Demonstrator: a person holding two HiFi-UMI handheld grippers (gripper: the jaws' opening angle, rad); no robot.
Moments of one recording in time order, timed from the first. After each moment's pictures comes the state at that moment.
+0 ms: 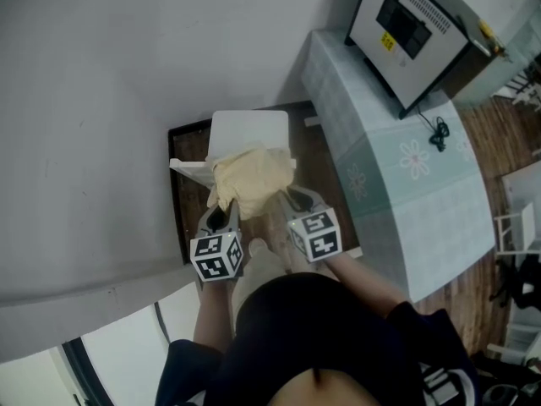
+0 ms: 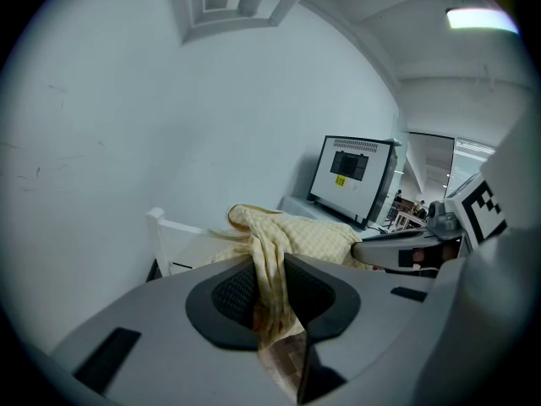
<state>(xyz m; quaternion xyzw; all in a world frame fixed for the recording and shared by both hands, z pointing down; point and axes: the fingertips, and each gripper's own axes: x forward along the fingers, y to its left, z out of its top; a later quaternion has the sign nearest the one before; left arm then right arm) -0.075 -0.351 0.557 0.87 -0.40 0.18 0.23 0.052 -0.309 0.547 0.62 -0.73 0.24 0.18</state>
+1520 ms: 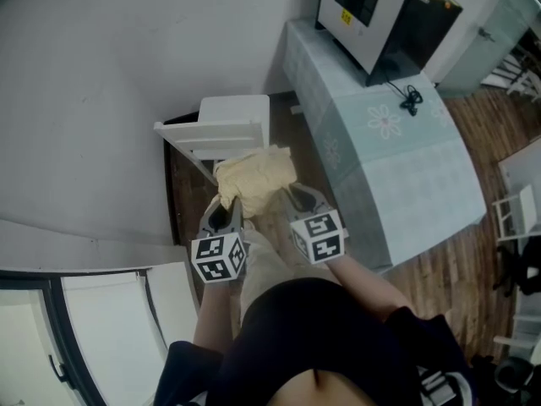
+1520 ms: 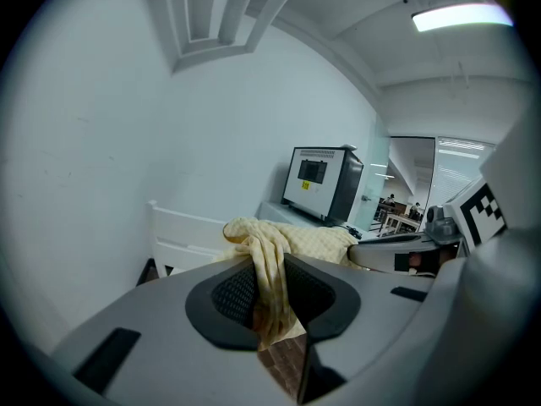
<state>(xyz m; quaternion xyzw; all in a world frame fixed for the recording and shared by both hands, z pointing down) -0.053 -0.162 0.520 0.89 -0.39 0.15 0.19 0.070 -0.120 0.515 0.64 -0.73 0.19 0.15</state>
